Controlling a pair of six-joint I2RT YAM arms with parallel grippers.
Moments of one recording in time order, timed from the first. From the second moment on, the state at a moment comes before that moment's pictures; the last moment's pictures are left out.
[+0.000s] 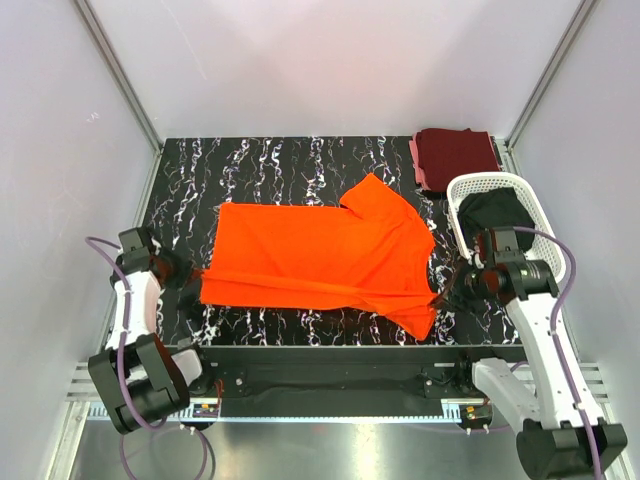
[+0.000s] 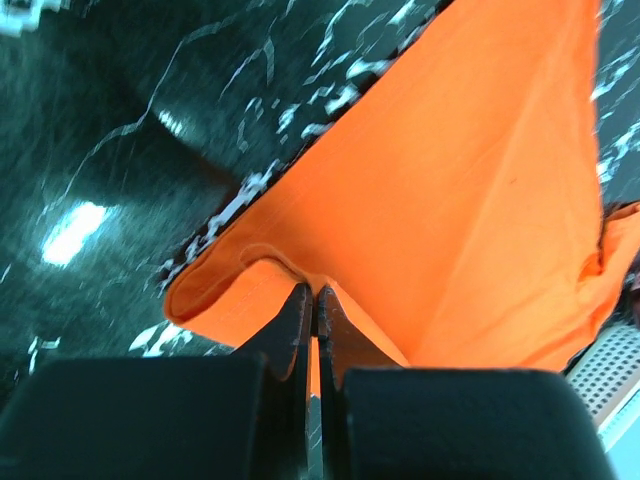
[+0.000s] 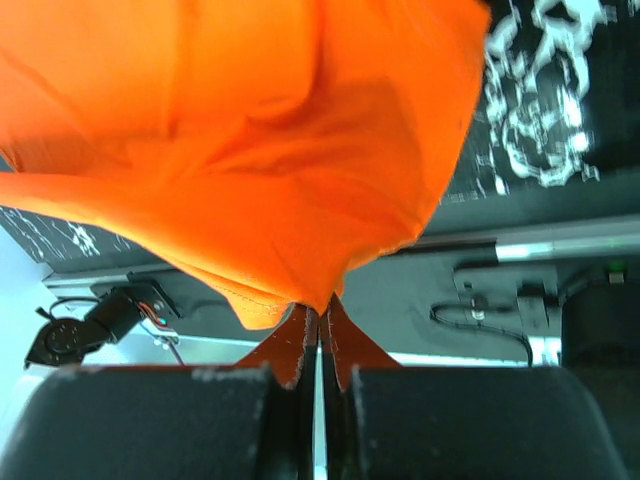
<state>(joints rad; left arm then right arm) 0.41 1.11 0.67 -0.58 0.30 -0.66 0.08 0.87 0.91 -1.21 -0.30 0.63</state>
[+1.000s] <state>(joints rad) 0.28 1.35 0.91 -0.60 0.24 -0.66 0.09 1.26 1.13 -1.14 -0.20 0.65</state>
